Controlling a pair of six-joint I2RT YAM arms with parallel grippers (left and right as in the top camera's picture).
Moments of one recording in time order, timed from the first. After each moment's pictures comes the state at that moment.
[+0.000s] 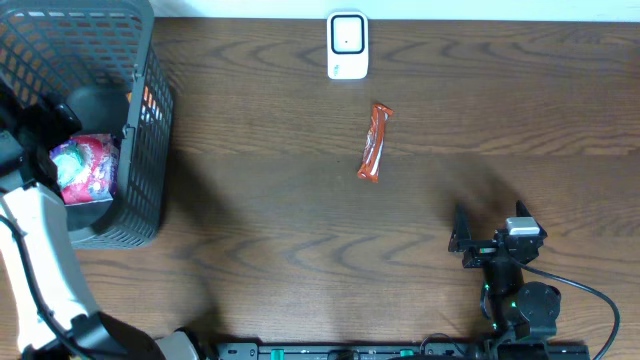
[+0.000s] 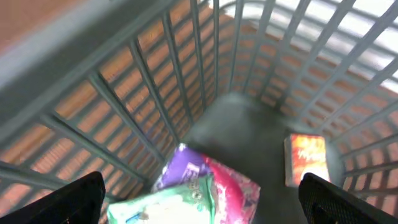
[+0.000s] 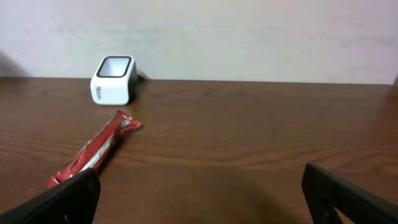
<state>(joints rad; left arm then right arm) 0.57 1.46 1.25 -0.44 -0.01 -0.03 0.03 0.01 0.01 -0.07 -0.03 0.01</state>
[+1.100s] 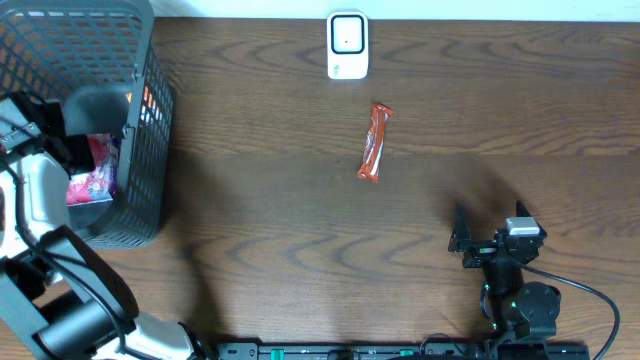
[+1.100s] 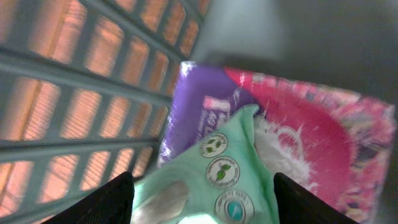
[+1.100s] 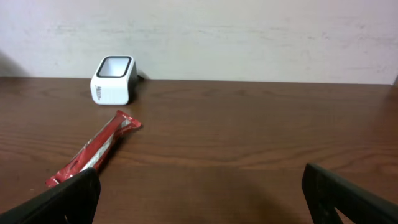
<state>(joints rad) 0.57 1.76 1.25 -0.50 -0.14 0.32 0.03 0.01 0.01 -0.07 -0.03 0.01</state>
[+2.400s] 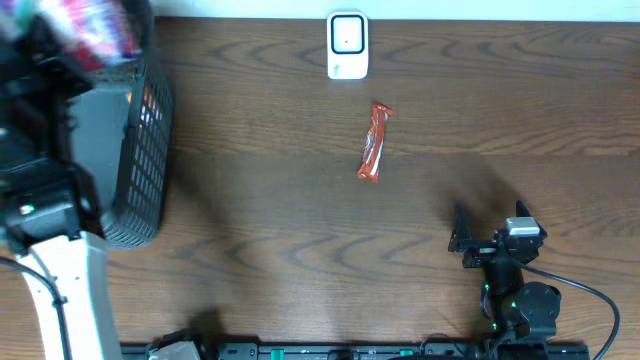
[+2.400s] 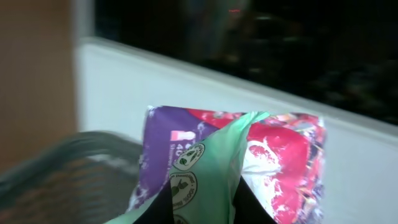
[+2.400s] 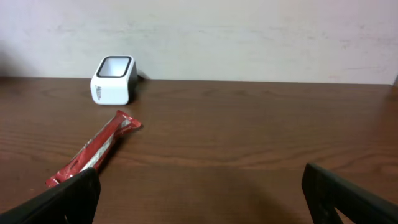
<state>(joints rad) 0.32 1.18 1.24 -0.05 0.11 -0.24 0.03 0.01 0.01 -0.07 -0.03 0.01</state>
